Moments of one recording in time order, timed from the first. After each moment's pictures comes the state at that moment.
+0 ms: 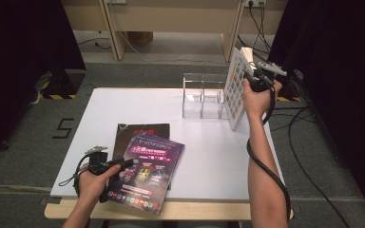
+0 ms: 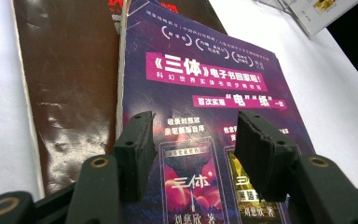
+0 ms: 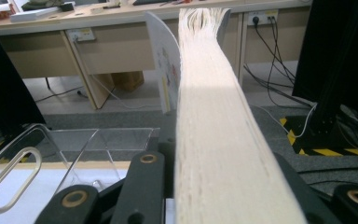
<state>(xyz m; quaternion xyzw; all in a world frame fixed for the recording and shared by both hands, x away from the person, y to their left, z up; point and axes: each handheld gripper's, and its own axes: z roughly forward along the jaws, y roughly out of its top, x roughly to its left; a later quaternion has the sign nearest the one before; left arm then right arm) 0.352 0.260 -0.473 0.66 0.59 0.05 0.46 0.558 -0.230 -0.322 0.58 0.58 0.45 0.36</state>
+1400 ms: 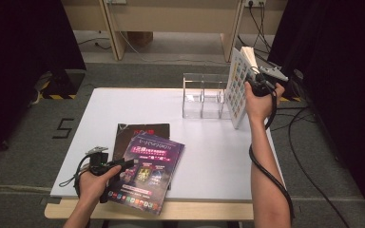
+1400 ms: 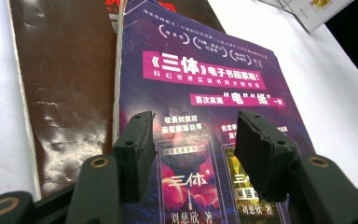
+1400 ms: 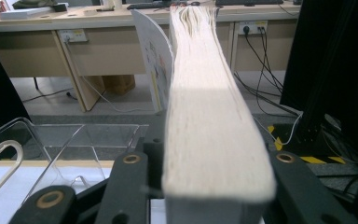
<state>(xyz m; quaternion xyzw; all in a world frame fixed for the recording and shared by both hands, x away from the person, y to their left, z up) 0.350 0.257 -0.473 0.66 0.59 0.06 0.46 0.548 -0.238 -0.330 0.56 0.58 0.45 0.39</state>
